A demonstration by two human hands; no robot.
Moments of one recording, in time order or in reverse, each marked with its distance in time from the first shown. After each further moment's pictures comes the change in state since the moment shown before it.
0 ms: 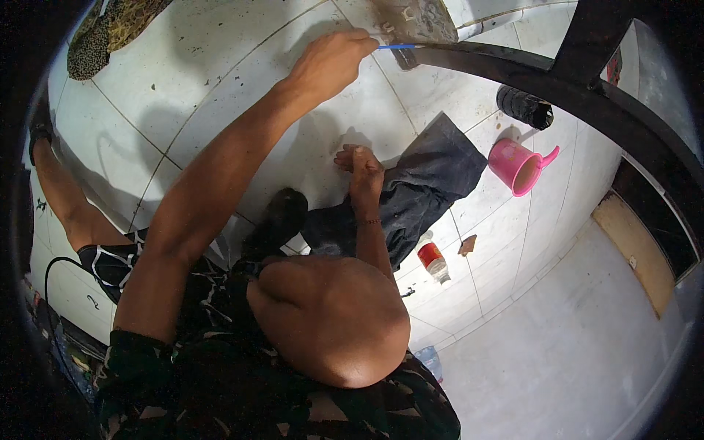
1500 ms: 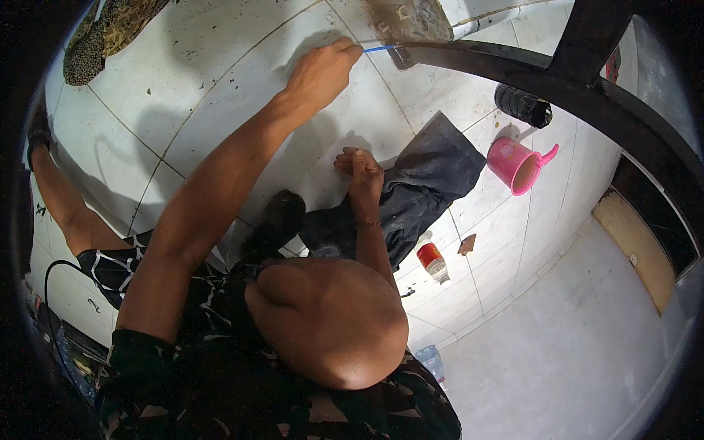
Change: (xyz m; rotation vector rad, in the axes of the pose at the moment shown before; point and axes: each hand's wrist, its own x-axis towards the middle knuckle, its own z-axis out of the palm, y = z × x) left_hand -0.010 -0.002 0.019 0.015 -0.002 -0.145; right_hand 0.000 -0.002 -0.005 -0.004 0.013 0.031
